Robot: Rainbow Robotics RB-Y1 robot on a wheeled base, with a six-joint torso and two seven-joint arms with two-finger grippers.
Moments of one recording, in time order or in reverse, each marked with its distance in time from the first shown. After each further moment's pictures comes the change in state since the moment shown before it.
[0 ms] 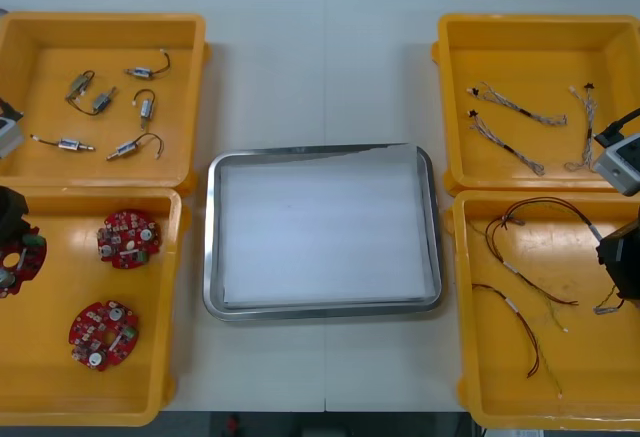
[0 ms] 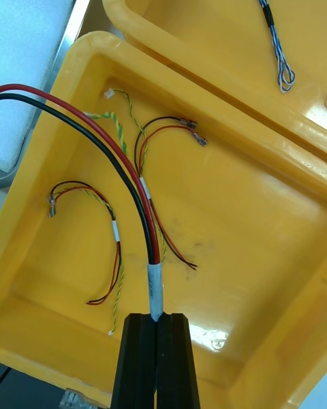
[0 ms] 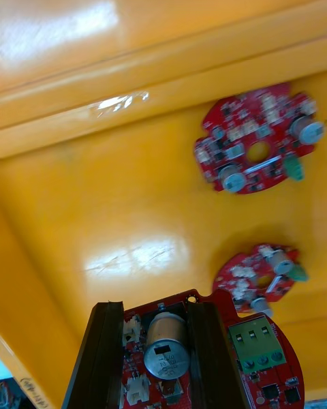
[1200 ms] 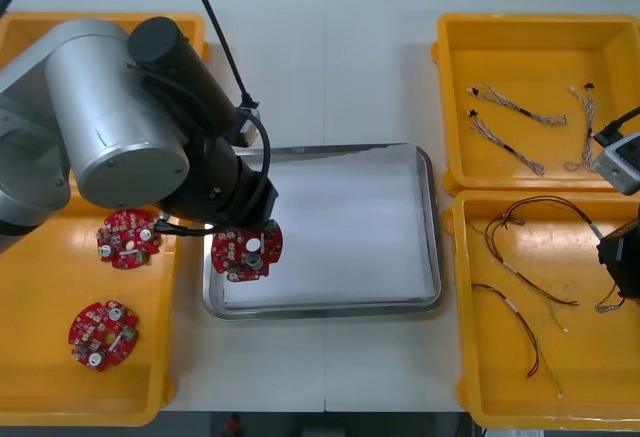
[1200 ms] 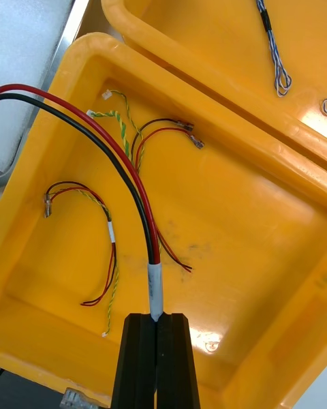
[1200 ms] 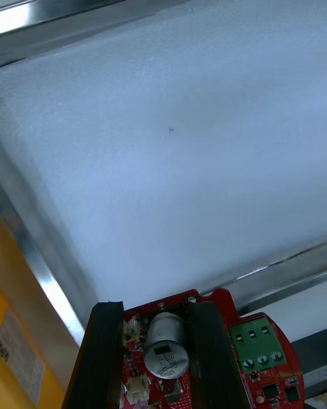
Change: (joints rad) right arm -0.004 -0.001 0.003 -0.001 0.011 0.000 0.018; left arm -0.552 -0.255 -0.784 0.008 -0.113 -0.130 0.701
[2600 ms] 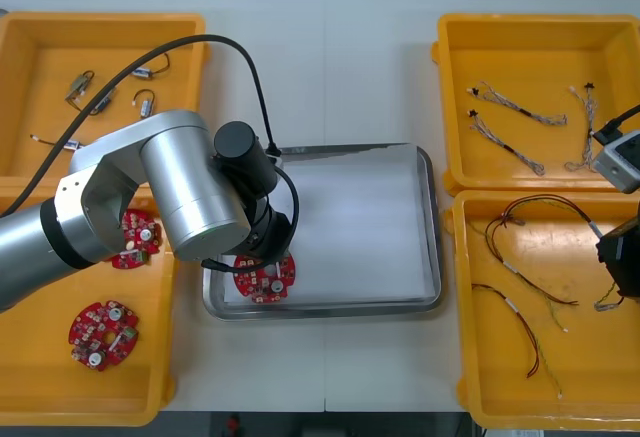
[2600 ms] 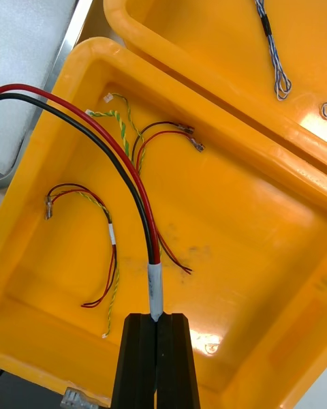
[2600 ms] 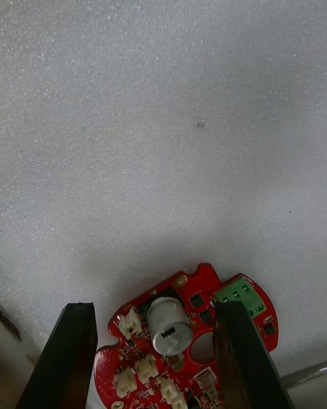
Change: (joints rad) right arm -0.006 0.000 0.000 0.000 -0.004 0.000 0.000; left arm -0.014 -0.023 -0.275 0.186 -0.176 -0.210 0.000
